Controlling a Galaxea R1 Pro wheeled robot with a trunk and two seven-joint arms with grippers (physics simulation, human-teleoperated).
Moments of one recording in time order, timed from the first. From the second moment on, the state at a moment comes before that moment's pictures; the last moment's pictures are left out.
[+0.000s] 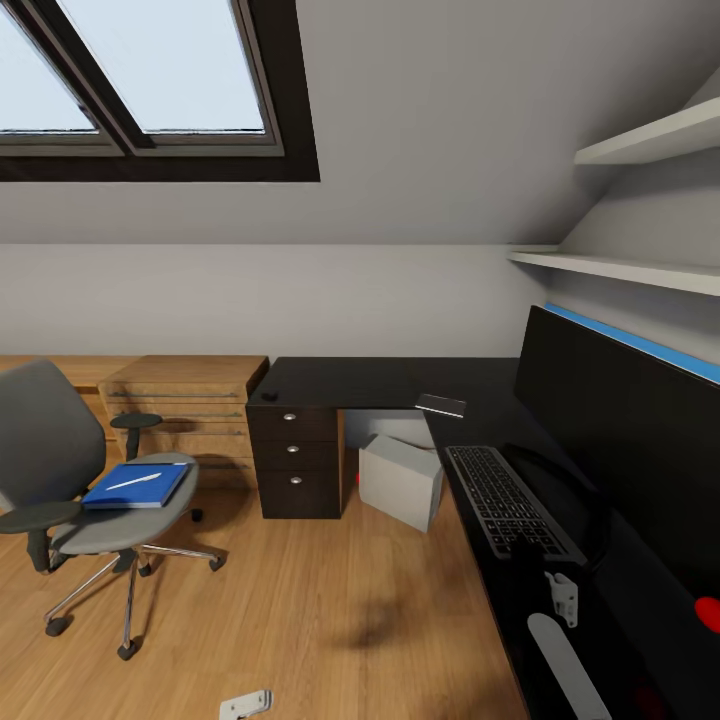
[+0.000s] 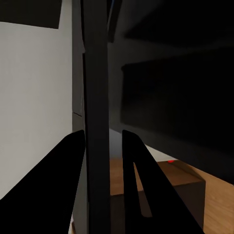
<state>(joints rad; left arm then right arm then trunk) -0.43 -0.10 -0.63 -0.08 0.76 -0.15 0.39 -0.24 0.03 -0.03 -1.15 -1.48 -0.34 -0.13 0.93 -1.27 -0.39</state>
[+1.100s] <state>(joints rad) -0.43 -0.10 -0.63 -0.08 0.77 -0.15 0.39 -0.24 0.03 -0.04 -1.15 -1.48 -0.34 -0.13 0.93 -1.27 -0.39</state>
